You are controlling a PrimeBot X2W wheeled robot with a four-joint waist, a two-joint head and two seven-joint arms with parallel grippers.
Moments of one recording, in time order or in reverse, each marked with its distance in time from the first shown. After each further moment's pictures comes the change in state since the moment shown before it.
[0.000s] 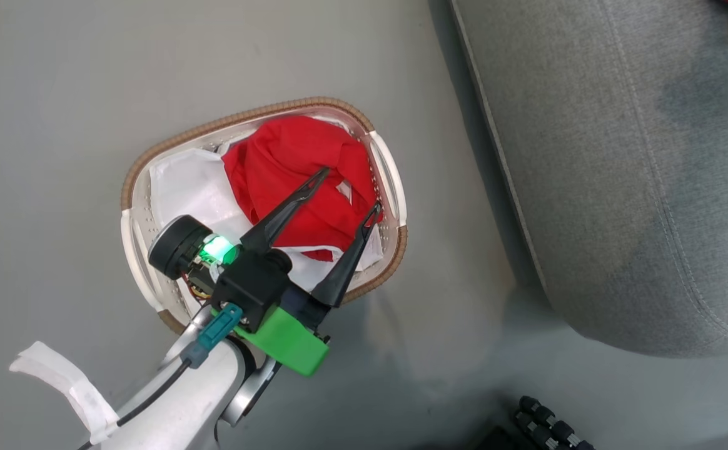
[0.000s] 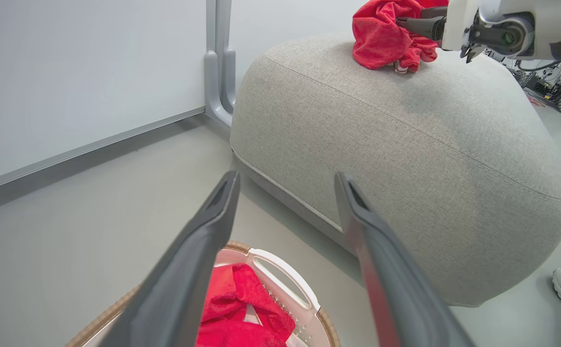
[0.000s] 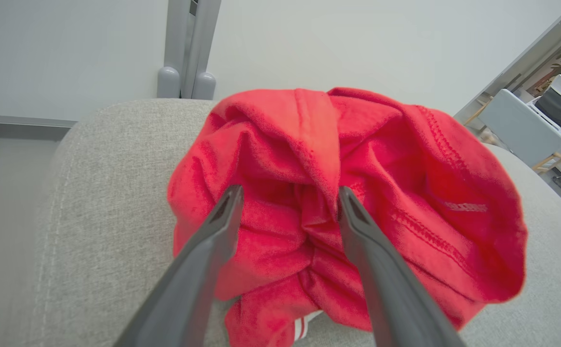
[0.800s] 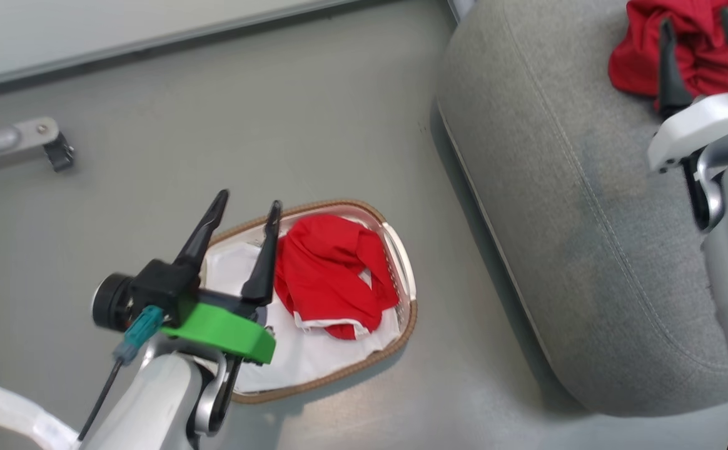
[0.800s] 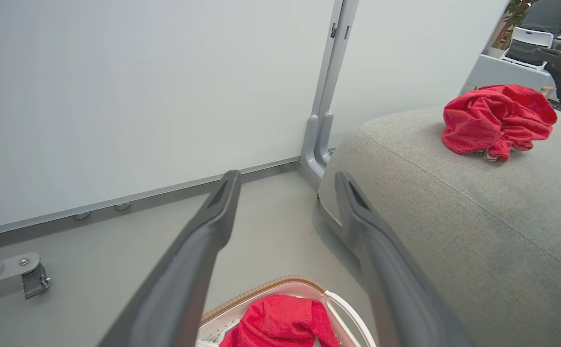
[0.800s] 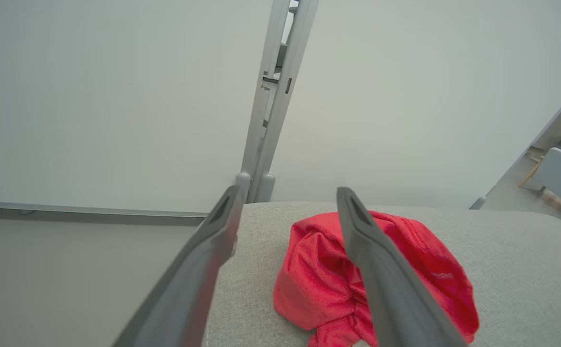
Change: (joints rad) left arm 0.163 -0.095 0.266 0.176 -0.079 0.026 -0.074; right arm 0.195 0.052 0.221 -0.167 0.158 0.000 -0.002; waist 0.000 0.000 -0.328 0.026
